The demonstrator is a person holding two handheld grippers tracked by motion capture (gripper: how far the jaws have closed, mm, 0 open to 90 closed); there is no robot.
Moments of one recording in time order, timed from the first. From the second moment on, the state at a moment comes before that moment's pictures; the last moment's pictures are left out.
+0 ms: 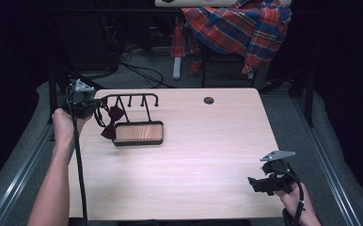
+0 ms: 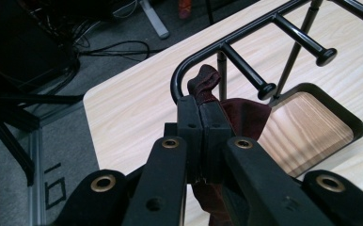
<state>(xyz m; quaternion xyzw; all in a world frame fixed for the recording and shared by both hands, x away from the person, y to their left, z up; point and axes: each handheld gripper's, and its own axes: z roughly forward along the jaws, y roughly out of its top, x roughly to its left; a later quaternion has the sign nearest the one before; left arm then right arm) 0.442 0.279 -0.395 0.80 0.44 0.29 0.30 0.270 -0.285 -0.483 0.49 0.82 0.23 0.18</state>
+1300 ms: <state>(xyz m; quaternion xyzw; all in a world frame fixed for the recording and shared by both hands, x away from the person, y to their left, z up) 0.453 0.291 -0.422 0.79 0.46 0.29 0.28 0.258 -0.292 -0.483 0.50 0.82 0.22 0.19</state>
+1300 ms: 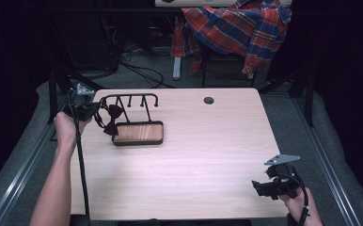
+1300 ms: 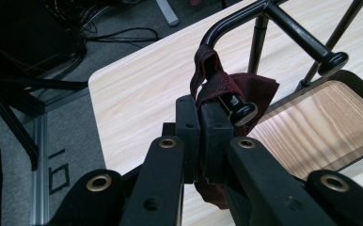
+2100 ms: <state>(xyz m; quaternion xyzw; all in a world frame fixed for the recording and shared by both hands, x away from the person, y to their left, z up) 0.444 0.302 -0.422 0.77 0.50 0.28 0.27 0.258 -0.292 -0.482 0.50 0.82 0.22 0.19</state>
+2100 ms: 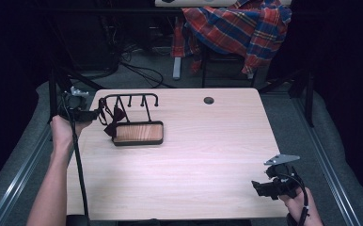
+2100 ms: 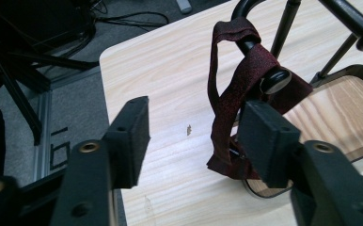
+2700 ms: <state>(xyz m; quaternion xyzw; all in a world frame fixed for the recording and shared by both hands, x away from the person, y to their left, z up) 0.410 0.303 -0.414 0.77 0.51 0.26 0.29 0.257 -0.292 -0.482 0.50 0.82 0.22 0.19</state>
